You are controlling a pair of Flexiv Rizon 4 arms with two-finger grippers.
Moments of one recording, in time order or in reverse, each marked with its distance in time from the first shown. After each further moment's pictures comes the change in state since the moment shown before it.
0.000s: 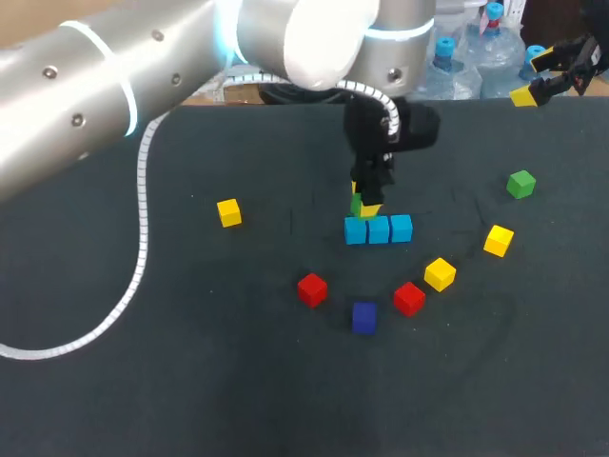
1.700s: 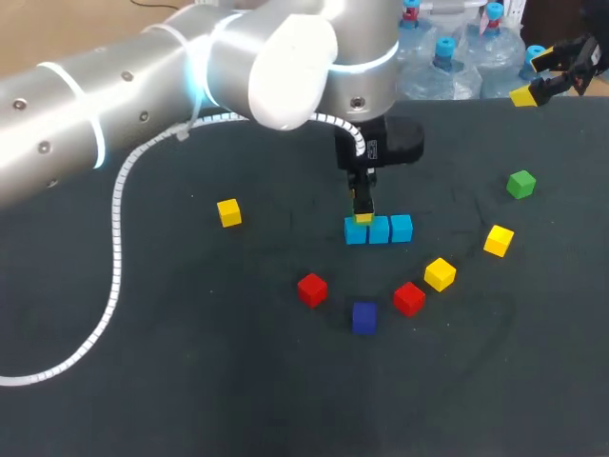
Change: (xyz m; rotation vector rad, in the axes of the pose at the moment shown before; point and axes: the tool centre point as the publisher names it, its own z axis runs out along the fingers) left arm -0.007 0.026 0.029 -0.057 -0.124 0.213; right arm 0.000 0.000 0.000 0.000 0.000 0.000
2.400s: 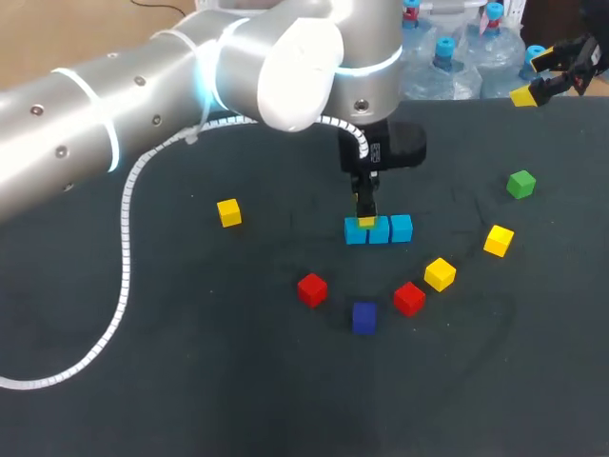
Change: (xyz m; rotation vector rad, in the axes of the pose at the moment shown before) left arm -0.004 0.001 0.010 0.023 0.002 0.009; right arm 0.000 0.000 0.000 0.000 0.000 0.000
